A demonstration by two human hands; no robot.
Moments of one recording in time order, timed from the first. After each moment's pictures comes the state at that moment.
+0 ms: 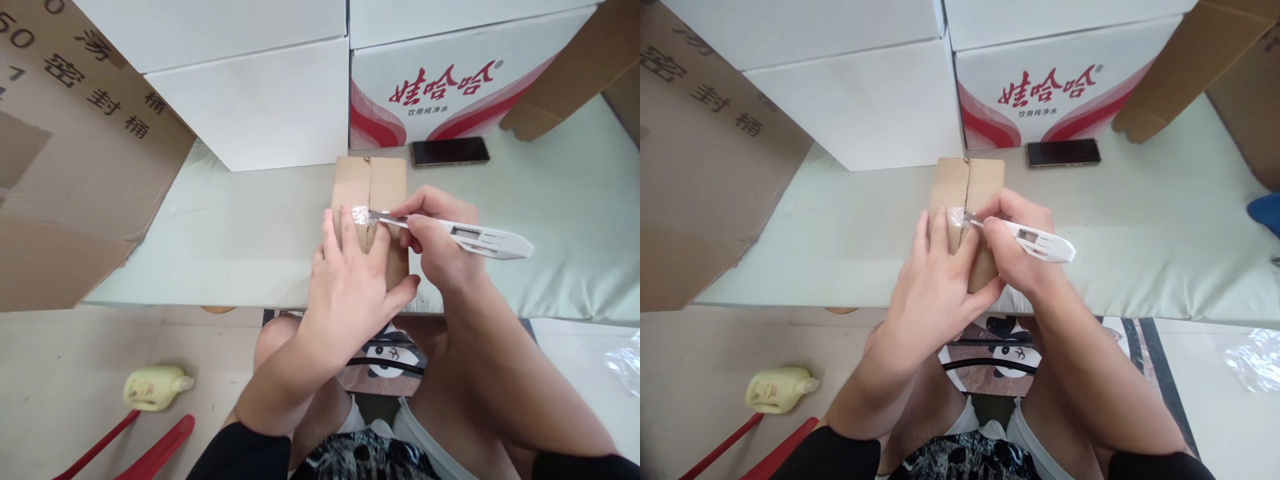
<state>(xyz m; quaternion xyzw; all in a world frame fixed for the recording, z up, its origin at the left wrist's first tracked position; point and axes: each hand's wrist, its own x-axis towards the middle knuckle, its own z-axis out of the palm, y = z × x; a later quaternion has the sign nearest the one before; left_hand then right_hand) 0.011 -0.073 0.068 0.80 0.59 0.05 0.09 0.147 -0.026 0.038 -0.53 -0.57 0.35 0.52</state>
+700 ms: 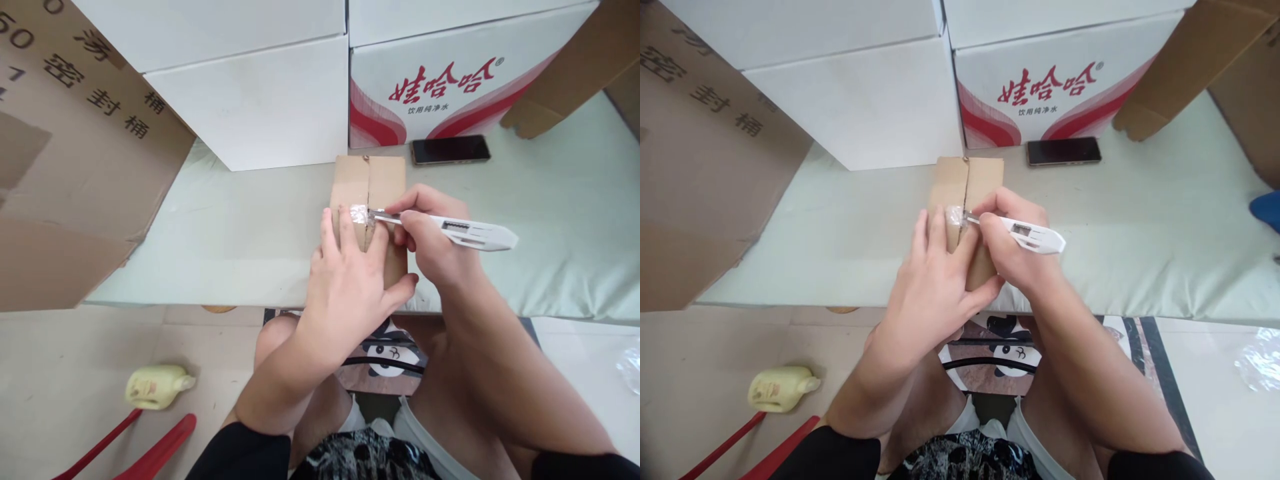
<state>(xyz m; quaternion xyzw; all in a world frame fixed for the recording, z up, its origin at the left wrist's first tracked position) 0.010 -0.071 0.069 0.80 0.60 0.03 0.08 0.144 -0.026 0.043 -0.57 -0.54 0.39 0.49</state>
